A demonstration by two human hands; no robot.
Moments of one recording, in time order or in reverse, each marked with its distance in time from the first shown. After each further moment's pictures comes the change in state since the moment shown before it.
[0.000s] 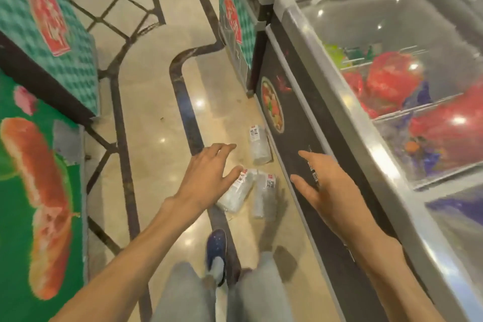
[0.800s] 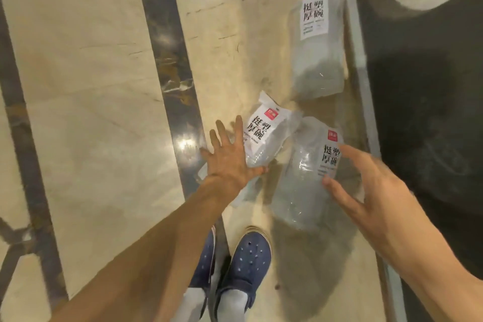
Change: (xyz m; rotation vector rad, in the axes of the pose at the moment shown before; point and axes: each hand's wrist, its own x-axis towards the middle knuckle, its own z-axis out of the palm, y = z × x) left_hand 0.227 -0.277 0.653 0.017 -0.531 -0.556; right_hand 0.255 0.310 0.514 0.025 -0.415 0.208
